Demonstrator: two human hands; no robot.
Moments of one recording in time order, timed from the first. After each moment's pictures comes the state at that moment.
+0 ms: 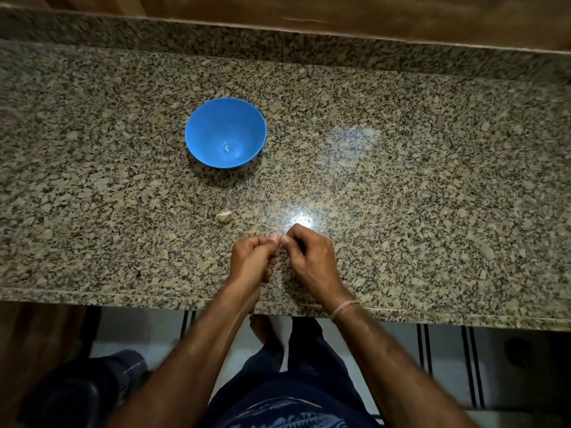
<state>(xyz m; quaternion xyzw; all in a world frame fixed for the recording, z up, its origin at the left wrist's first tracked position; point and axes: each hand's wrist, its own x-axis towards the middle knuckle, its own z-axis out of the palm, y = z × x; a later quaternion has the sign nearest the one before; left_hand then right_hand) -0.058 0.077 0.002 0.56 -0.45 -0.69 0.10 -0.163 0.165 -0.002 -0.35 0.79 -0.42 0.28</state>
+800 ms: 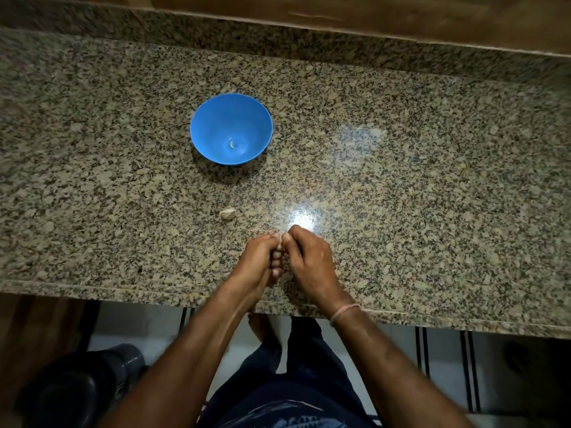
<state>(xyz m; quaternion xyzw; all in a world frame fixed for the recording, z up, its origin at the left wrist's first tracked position) -0.063 0.074 0.010 0.51 -0.42 -0.75 0.03 -0.154 0.162 -0.004 -0.37 0.81 -0.38 0.26</state>
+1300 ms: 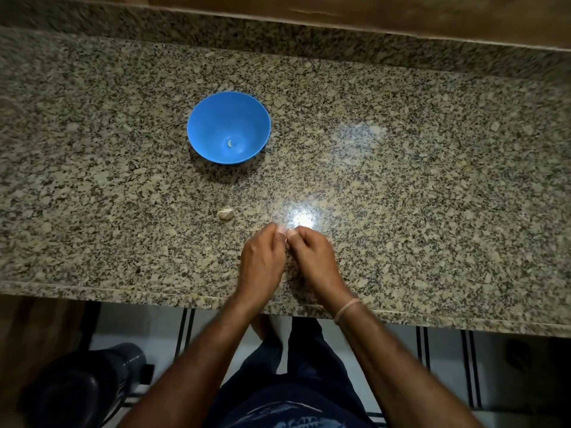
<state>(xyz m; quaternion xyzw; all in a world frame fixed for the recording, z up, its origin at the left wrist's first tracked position) -0.067 0.086 0.008 0.48 -0.73 -0.47 0.09 -0.164 0.159 -0.003 -0.24 0.74 -0.49 0.39</state>
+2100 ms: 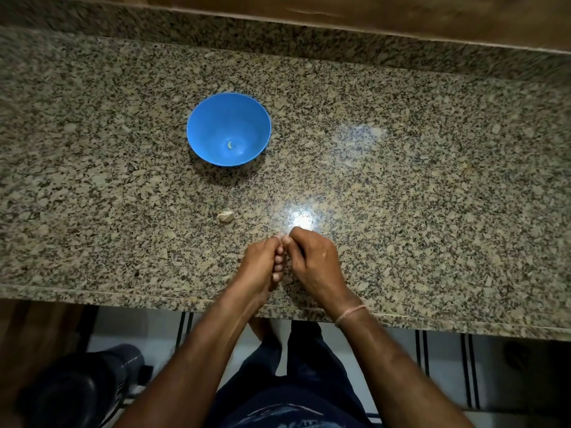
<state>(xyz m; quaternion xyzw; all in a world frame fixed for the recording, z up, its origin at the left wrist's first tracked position) -0.068 0.078 0.003 0.54 -0.44 -0.71 0.04 -0.165 0.162 -0.009 -0.43 0.81 -0.35 0.20</state>
